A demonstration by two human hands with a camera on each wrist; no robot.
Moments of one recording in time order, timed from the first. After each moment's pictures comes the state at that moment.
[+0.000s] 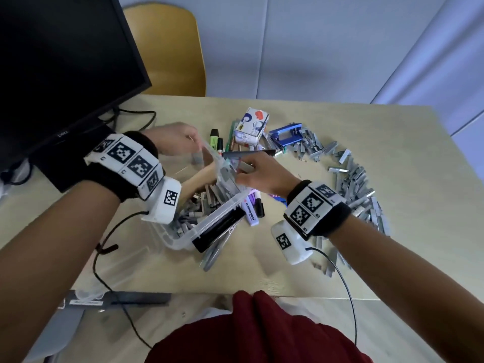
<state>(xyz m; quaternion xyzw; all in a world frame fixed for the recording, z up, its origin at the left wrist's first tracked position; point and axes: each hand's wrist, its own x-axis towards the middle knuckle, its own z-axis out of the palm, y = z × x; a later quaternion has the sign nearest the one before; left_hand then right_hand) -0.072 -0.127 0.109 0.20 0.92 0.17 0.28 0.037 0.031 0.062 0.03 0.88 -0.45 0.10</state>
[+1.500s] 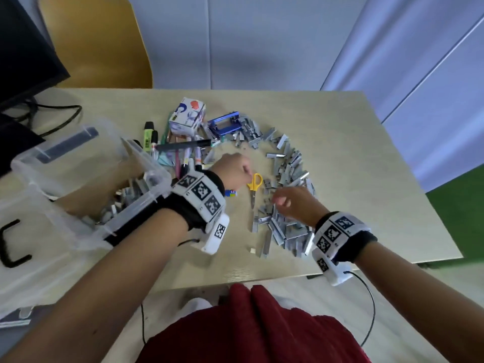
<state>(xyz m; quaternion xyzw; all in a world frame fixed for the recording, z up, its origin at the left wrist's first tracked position) 0.049 0.054 0.043 0.34 0.86 0.23 0.30 0.174 0.202 -0.020 0.11 0.95 -0.27 0.08</state>
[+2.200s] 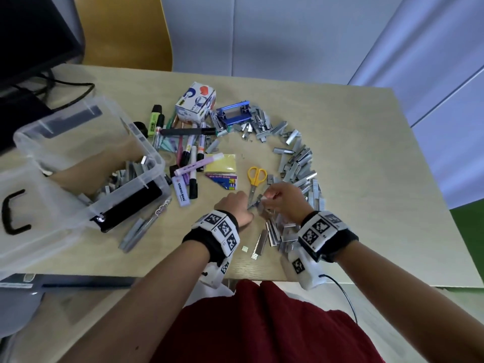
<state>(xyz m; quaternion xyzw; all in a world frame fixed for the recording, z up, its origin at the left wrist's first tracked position) 0.100 0.067 -0.050 0.20 0.92 0.11 0.32 0.150 0.203 -0.048 0.16 0.90 -0.40 0.08</state>
